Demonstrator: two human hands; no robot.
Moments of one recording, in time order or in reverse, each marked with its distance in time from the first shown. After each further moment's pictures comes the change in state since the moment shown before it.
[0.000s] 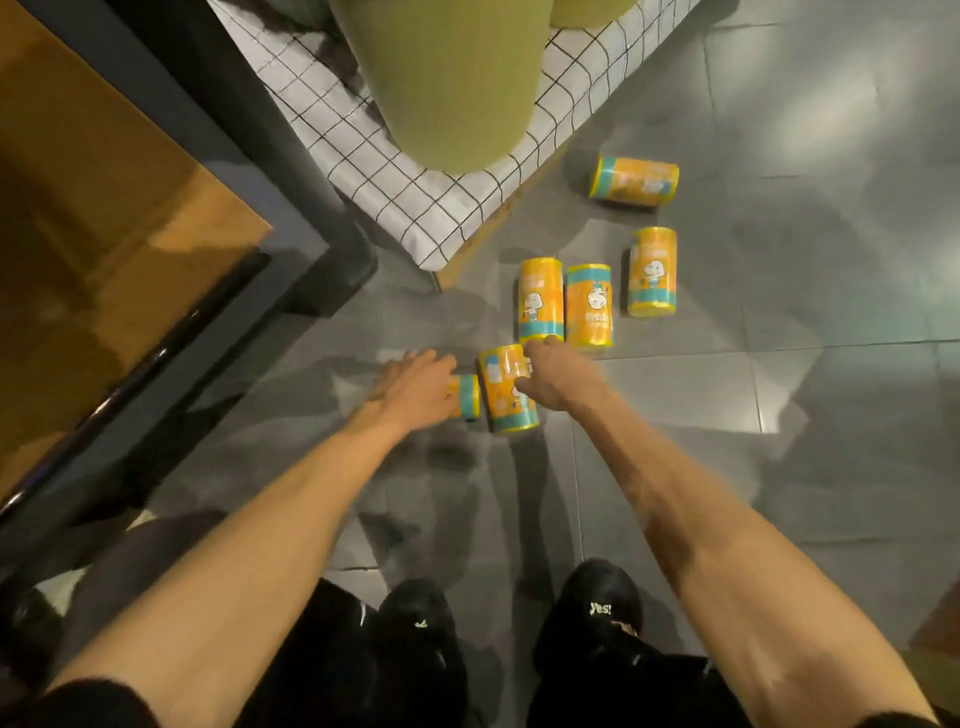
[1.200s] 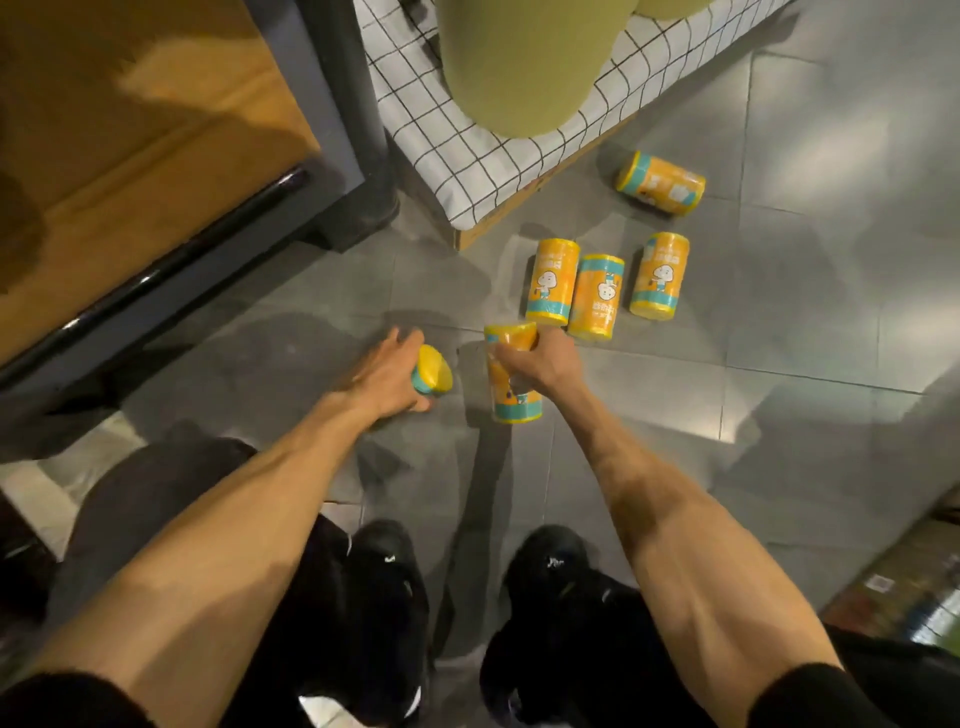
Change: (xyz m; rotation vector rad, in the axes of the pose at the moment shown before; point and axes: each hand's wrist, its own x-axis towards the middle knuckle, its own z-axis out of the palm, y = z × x) left_hand -0.045 -0.037 0.037 -0.418 0.063 -0.130; right_hand -0.022 -0.033 0.006 0.582 0.067 0.255
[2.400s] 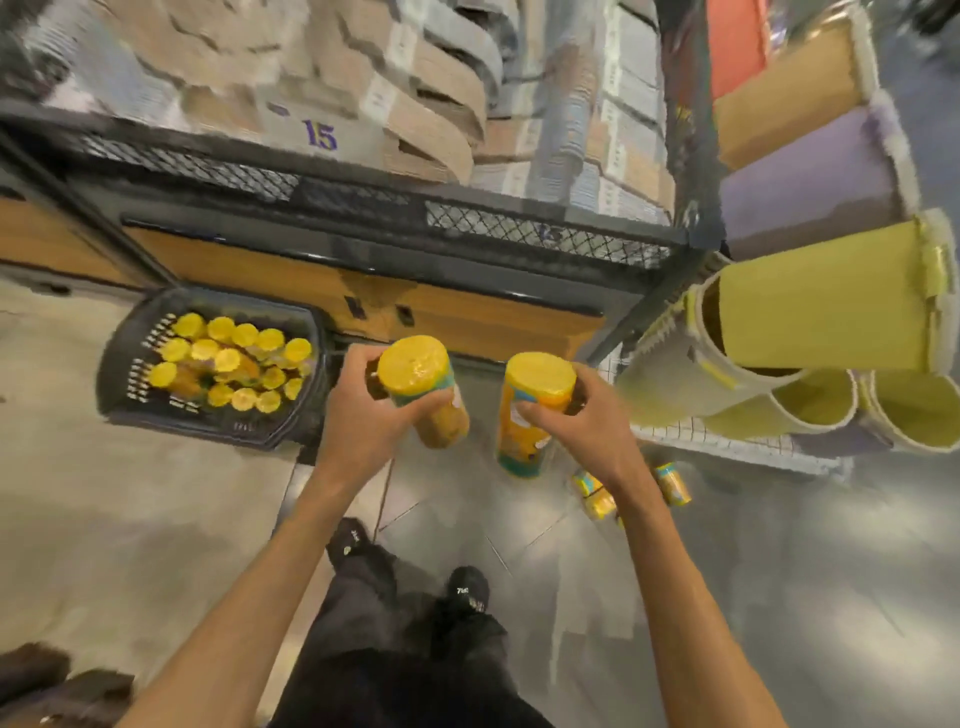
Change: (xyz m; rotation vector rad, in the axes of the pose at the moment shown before) left_hand -0.705 0.185 -0.302 -1.148 1.268 -0.364; right_hand -0.624 -0.321 -0.285 -0.089 -0.509 -0.883
